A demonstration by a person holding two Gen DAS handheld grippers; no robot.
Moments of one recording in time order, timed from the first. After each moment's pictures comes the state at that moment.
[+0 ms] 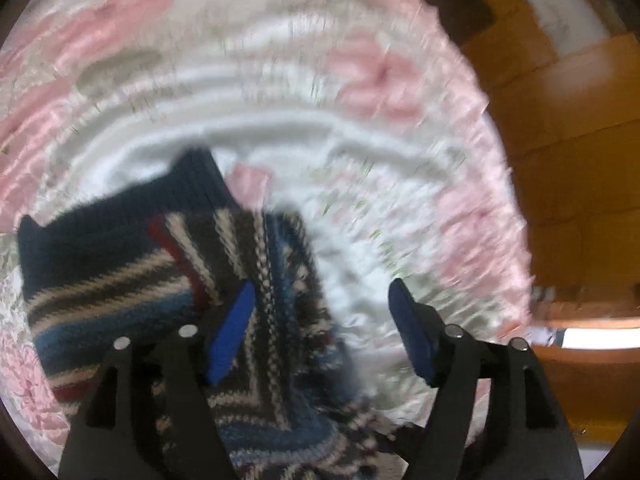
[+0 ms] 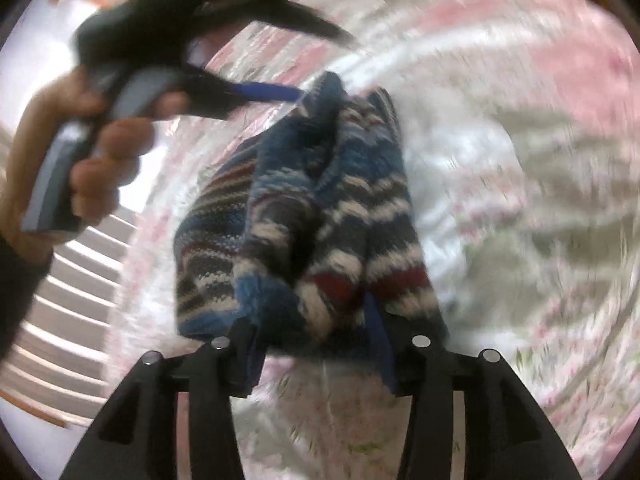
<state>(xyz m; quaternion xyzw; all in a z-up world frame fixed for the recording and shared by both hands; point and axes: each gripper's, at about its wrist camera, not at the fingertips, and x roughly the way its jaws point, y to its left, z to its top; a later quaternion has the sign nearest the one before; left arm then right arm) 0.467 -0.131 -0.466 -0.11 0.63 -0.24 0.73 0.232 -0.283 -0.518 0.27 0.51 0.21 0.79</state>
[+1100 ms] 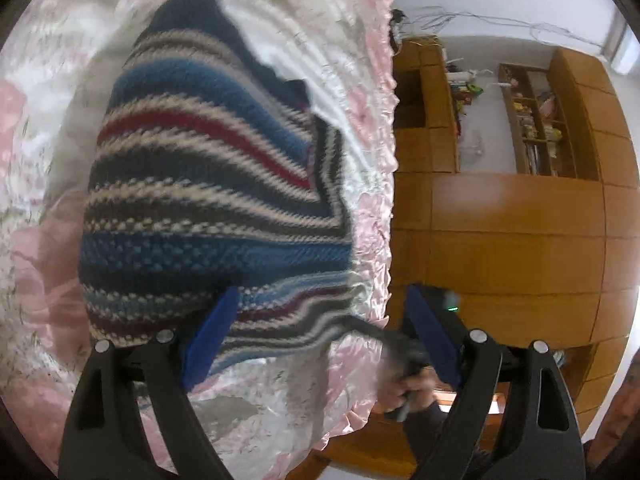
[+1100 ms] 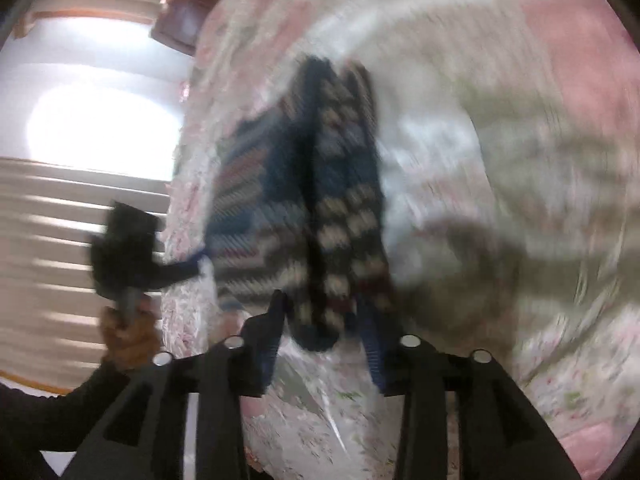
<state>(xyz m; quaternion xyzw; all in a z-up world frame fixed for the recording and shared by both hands) 0.338 0.043 -0.522 -0.44 0.57 -0.31 0.62 0.297 -0.327 -0.499 0.30 0.60 0.28 0.69</state>
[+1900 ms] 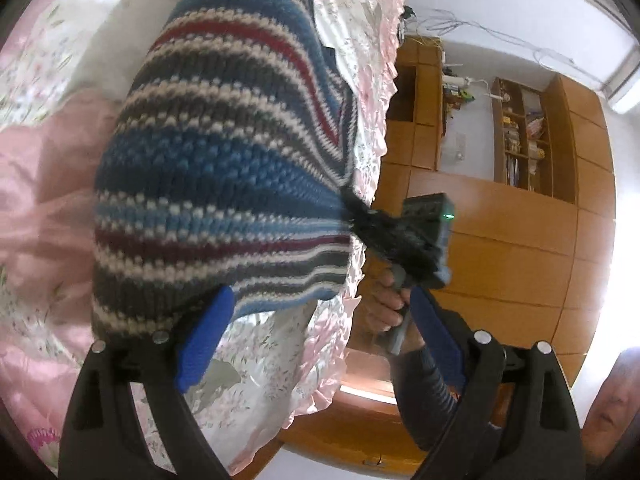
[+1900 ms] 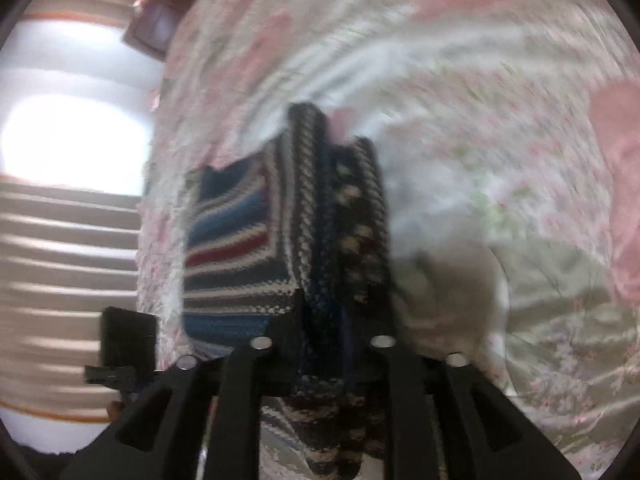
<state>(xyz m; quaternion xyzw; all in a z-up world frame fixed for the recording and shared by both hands) 0.300 0.043 -0.564 -0.50 0.57 -0.33 0.56 0.395 -0.286 -0.509 0.27 0.62 0.24 0.70</state>
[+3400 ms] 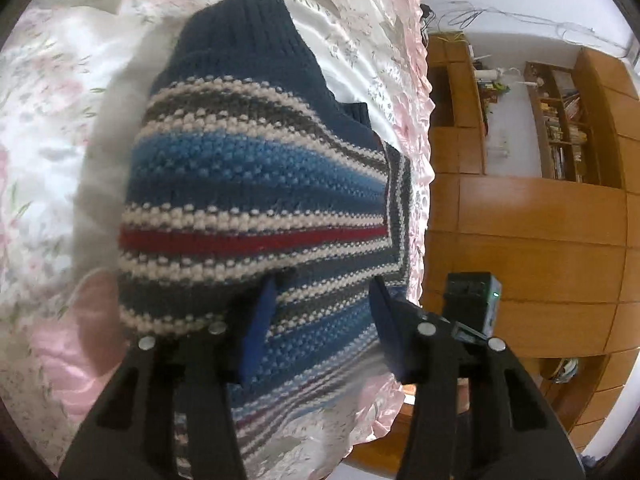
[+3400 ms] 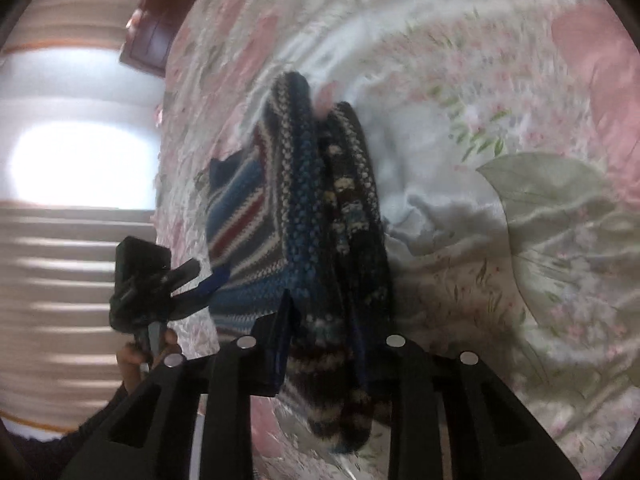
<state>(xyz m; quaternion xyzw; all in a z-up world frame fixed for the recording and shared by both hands) 0.384 0.051 -0.558 -0.41 0.59 -0.28 0.63 0.355 -0.315 -0.520 0.32 0.62 0.24 0.68</state>
